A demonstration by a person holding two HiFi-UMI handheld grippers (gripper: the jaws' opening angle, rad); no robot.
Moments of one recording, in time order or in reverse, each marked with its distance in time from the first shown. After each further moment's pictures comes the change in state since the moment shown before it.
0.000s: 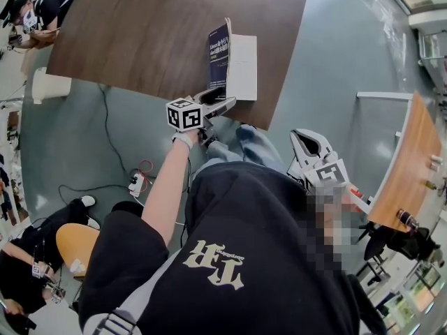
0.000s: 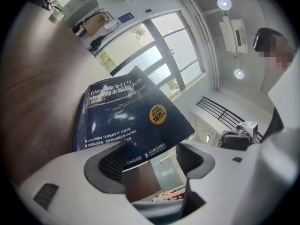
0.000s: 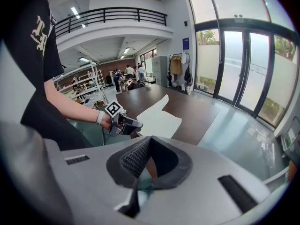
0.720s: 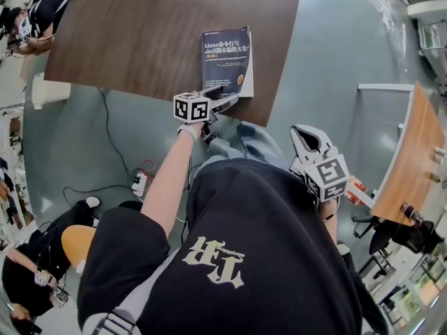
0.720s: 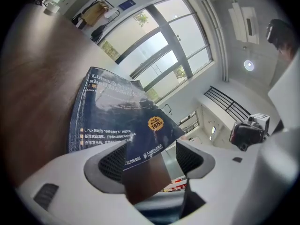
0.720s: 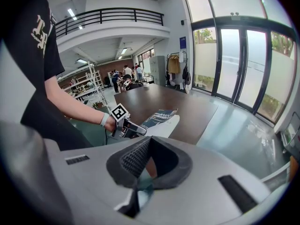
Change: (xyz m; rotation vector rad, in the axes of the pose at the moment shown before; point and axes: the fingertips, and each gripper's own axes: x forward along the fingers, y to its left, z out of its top) left arm 0.038 0.022 -0.024 -0.023 0.138 0.065; right arm -0.001 -0.016 -0.008 0.030 0.002 -0.003
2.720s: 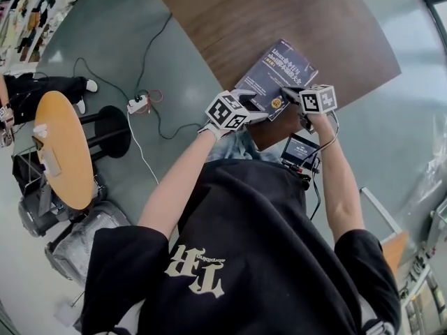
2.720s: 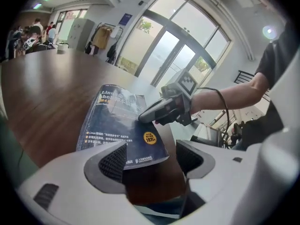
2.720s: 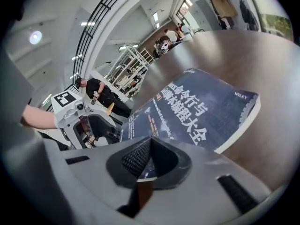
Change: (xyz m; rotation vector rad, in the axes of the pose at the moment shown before) left arm 0.022 0.004 0.009 0.066 -0.033 0.471; right arm 0.322 -0.062 -0.004 -0.103 0.426 0.846
